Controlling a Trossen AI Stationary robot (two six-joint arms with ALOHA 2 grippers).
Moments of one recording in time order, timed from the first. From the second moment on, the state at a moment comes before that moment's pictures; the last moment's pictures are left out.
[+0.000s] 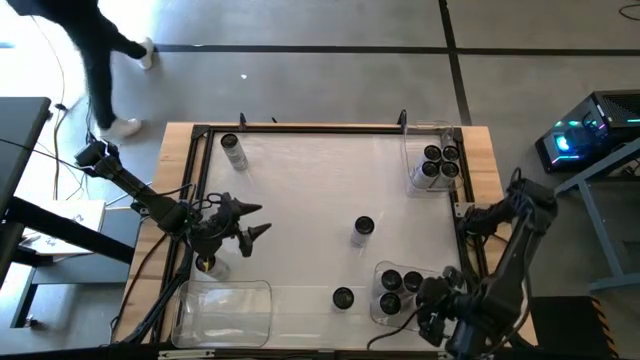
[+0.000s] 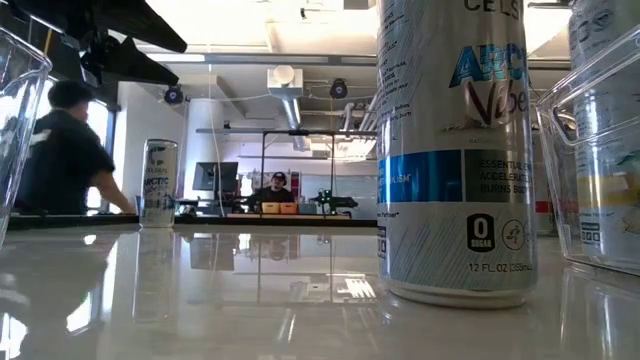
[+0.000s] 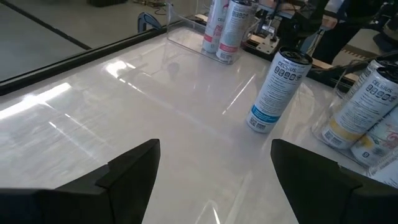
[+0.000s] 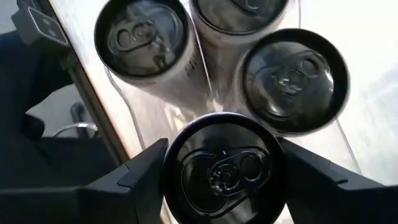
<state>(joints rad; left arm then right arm) -0.60 0.95 0.57 -0.26 -0.95 -0.76 1.05 1.65 1.44 -1.24 0.43 1.57</state>
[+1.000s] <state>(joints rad) -0.60 0.95 0.57 -0.26 -0.98 -0.76 1.07 1.72 1.50 -1.18 0.55 1.46</state>
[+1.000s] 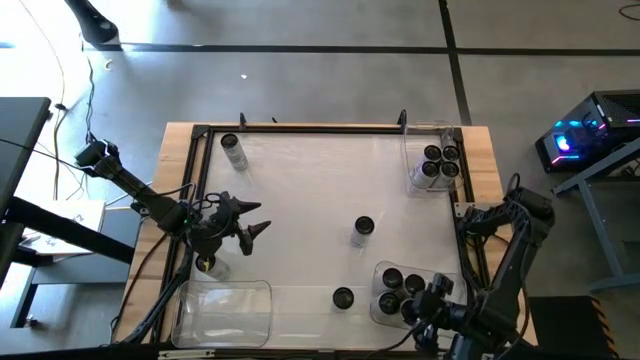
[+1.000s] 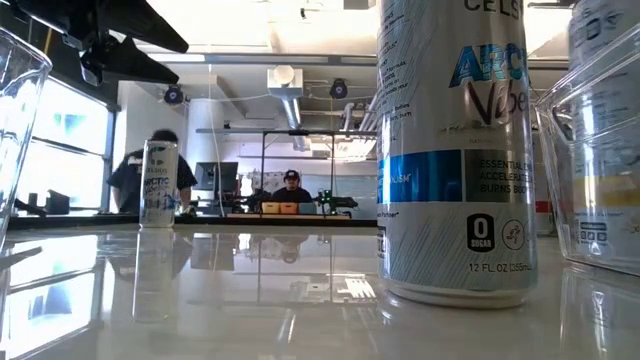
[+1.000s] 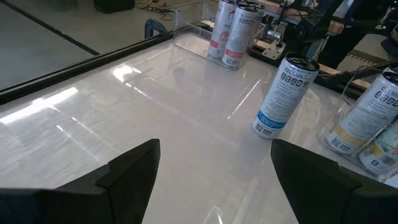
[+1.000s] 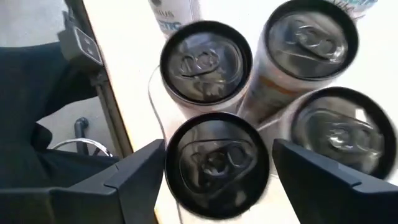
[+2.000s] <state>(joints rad) -0.60 0.96 0.57 0.07 -0.84 -0.31 0.54 1.72 1.54 -0.68 0.20 0.44</state>
